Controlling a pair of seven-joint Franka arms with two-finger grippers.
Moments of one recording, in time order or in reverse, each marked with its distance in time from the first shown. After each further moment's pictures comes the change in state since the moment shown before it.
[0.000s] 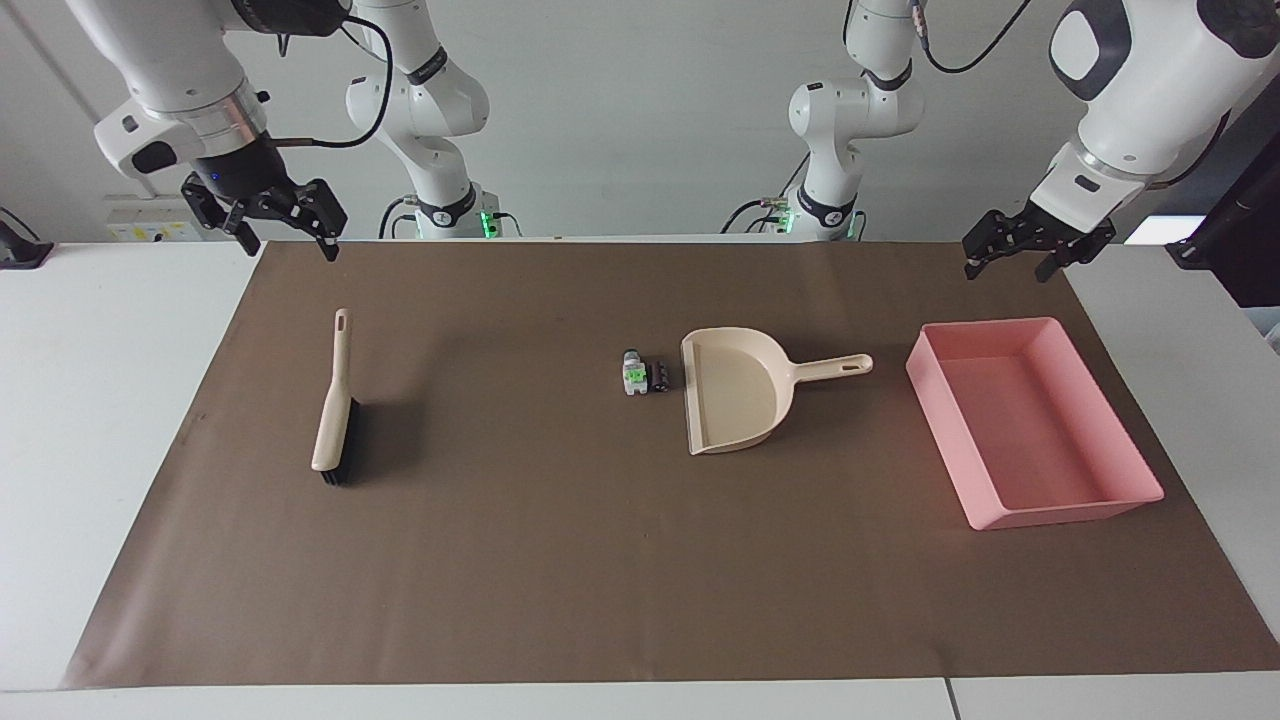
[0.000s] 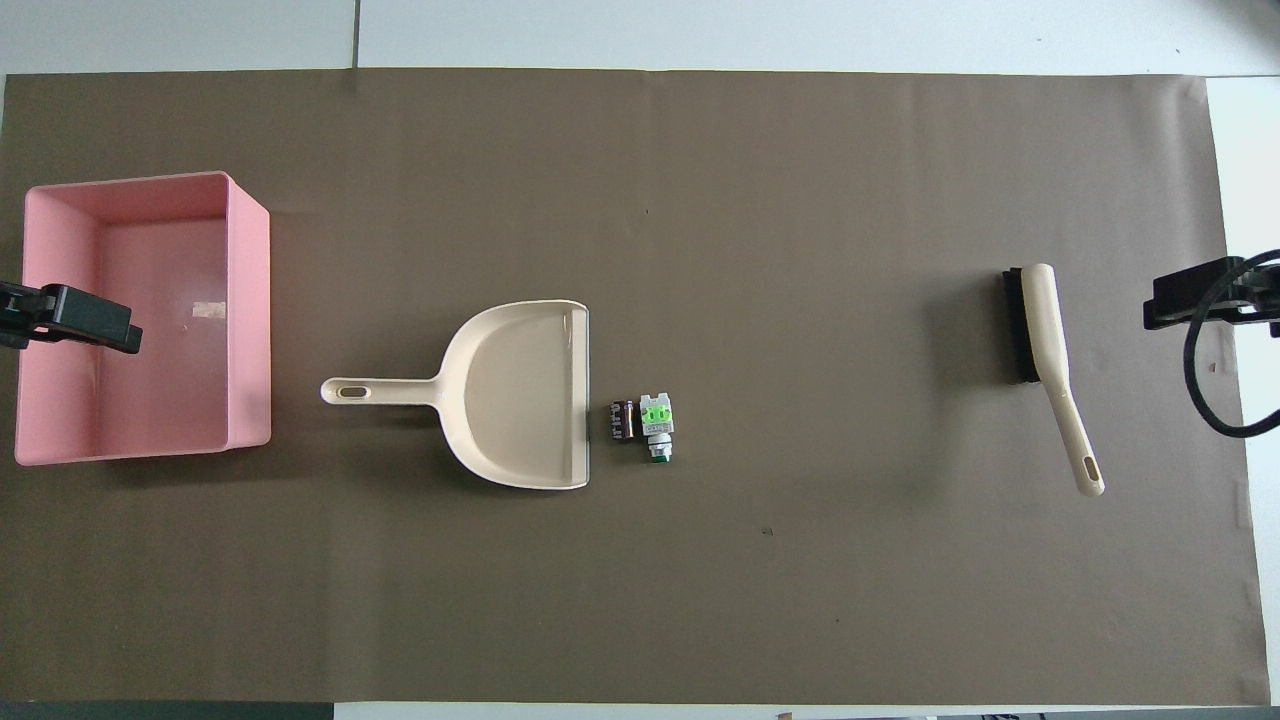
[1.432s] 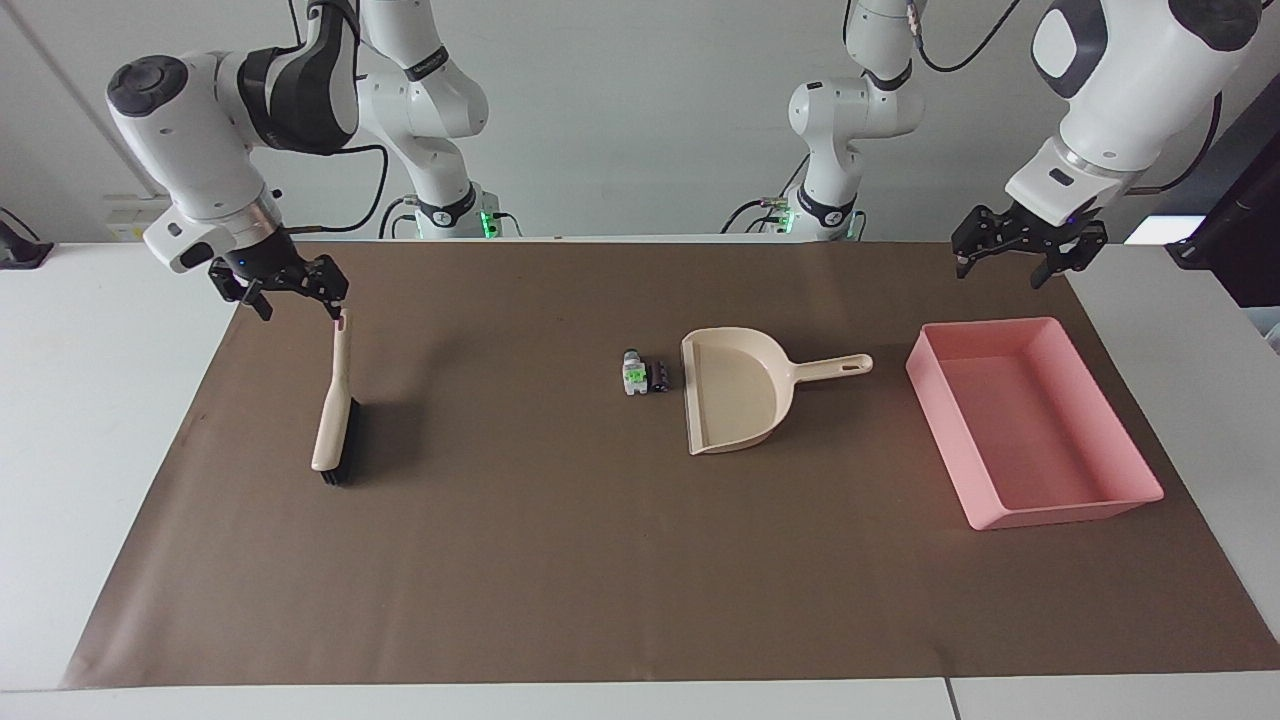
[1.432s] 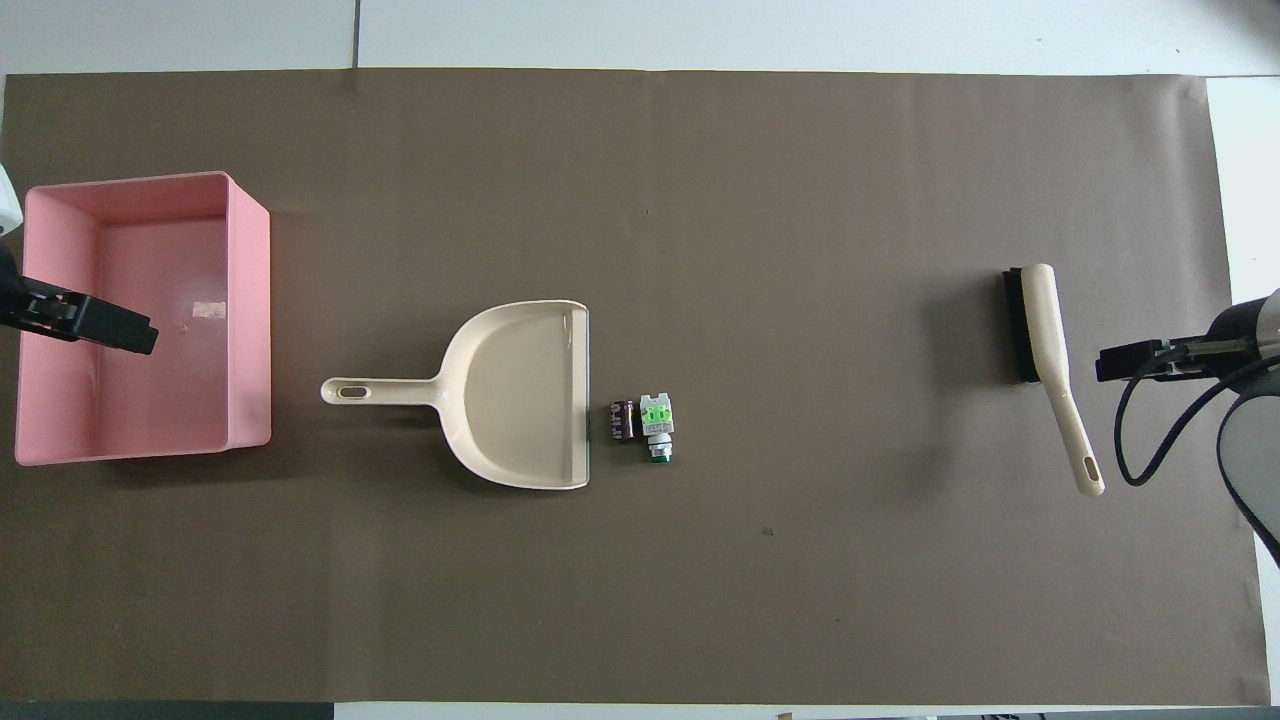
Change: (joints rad) left arm -0.027 0.000 -0.013 0.003 0.020 0.022 0.221; right arm -0.116 -0.084 -0.008 -0.520 0.000 0.439 -0.225
